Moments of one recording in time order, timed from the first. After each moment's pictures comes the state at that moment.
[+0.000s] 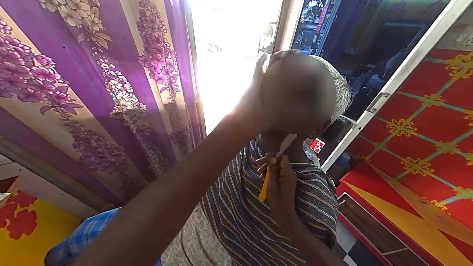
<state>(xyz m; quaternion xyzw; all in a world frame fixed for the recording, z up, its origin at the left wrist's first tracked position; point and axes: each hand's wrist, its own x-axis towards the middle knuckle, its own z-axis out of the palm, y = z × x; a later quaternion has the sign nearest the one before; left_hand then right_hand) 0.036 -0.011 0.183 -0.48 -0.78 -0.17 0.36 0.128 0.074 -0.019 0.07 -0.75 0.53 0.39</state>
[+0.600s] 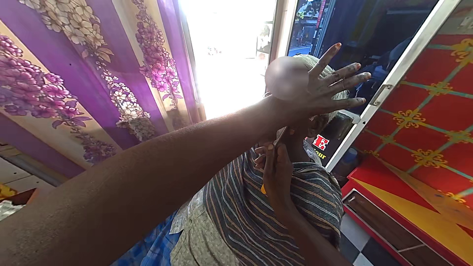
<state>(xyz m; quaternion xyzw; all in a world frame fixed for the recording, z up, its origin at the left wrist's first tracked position) 0.035 0.065 0.207 -0.63 -0.66 0.21 0.37 0.104 0.067 -0.002 0.01 -0.75 0.52 0.41</state>
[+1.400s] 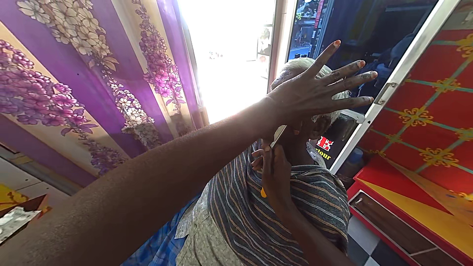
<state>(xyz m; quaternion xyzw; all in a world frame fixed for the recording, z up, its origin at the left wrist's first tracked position) 0.028 0.054 0.212 -0.66 -0.63 0.17 0.37 0.100 0.060 0.004 0.02 -0.75 0.55 0.37</state>
